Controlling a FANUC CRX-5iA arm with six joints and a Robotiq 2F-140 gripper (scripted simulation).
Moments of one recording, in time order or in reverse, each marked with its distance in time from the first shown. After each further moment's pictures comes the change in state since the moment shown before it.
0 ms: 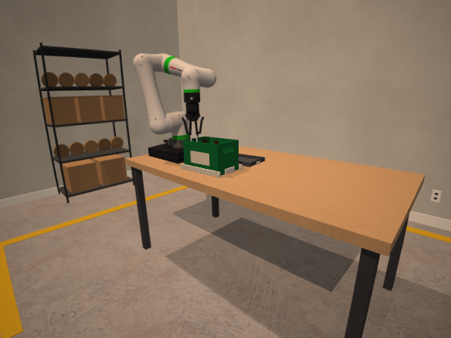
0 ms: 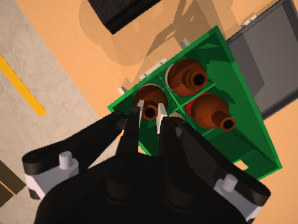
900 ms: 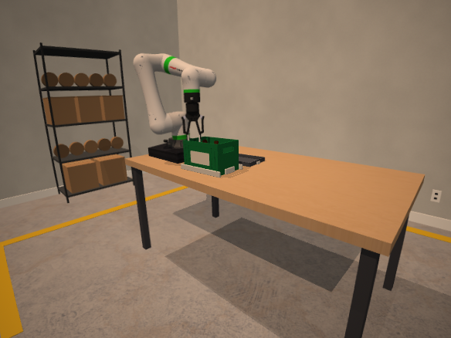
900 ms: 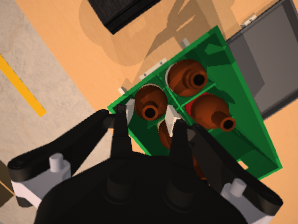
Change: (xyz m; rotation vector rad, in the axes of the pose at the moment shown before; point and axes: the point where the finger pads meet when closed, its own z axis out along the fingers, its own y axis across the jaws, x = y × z) arm 0.000 0.000 0.000 0.000 0.000 0.000
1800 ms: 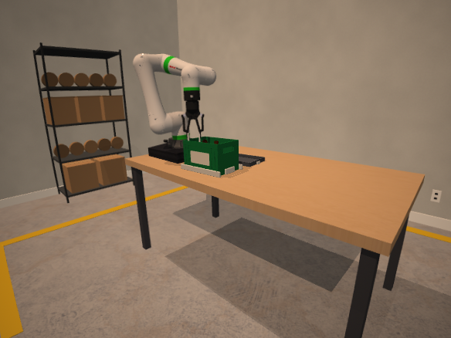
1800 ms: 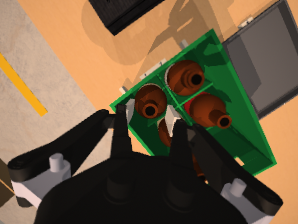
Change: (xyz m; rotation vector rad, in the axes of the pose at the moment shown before) arm 0.000 0.000 -0.011 0.000 0.000 0.000
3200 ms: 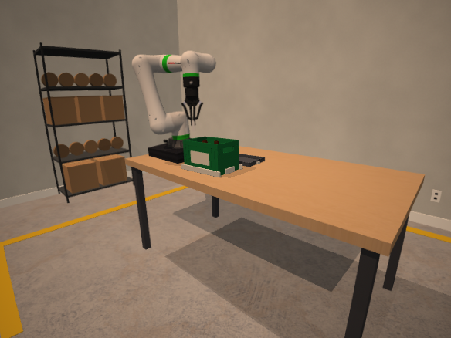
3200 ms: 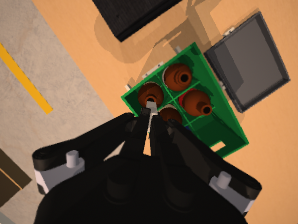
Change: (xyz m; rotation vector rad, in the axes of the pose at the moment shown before) arm 0.000 0.000 -0.074 0.000 0.000 0.000
